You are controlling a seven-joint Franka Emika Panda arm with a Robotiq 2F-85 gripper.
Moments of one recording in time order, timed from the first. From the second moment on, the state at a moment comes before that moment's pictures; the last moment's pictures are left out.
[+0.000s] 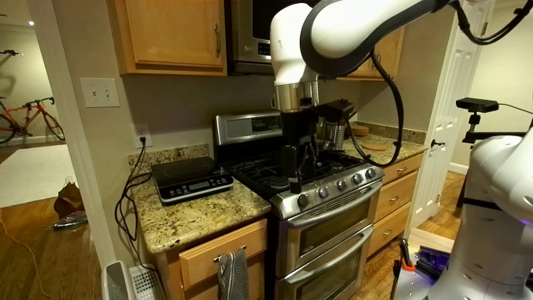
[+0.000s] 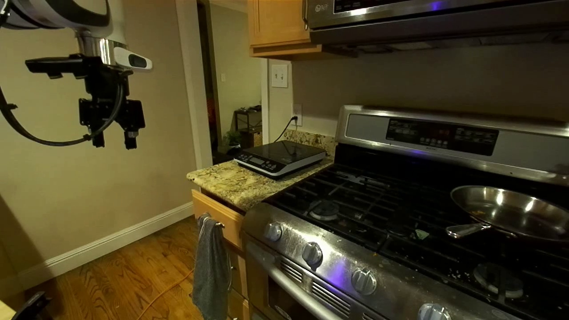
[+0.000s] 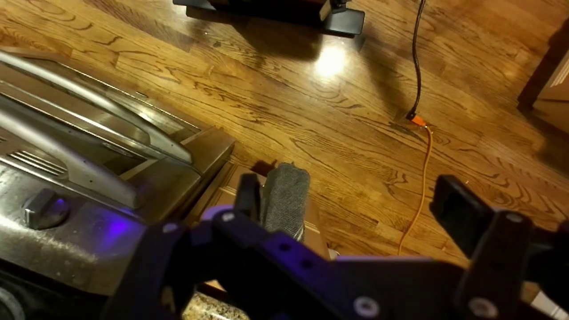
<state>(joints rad) 0.14 -0.43 0.20 -2.48 0.11 1.94 0.13</state>
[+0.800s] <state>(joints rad) 0.14 -0.34 0.20 -2.52 0.10 2.15 0.11</state>
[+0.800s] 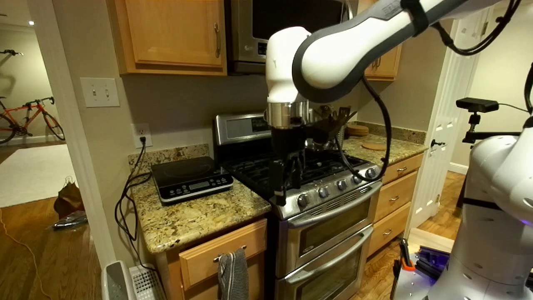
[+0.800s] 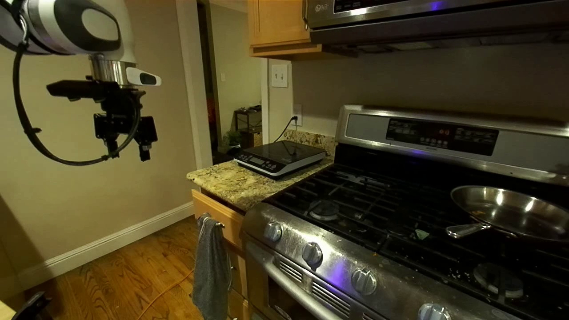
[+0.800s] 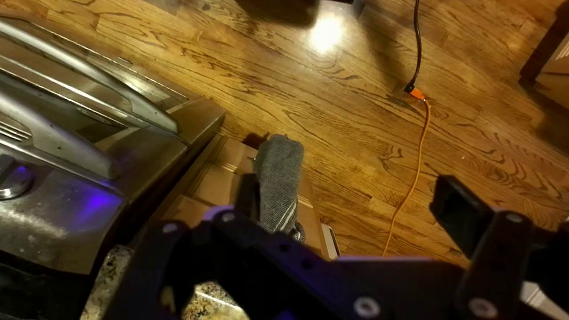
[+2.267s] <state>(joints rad) 0.14 0.02 0.18 -2.52 -0.11 2.59 0.04</state>
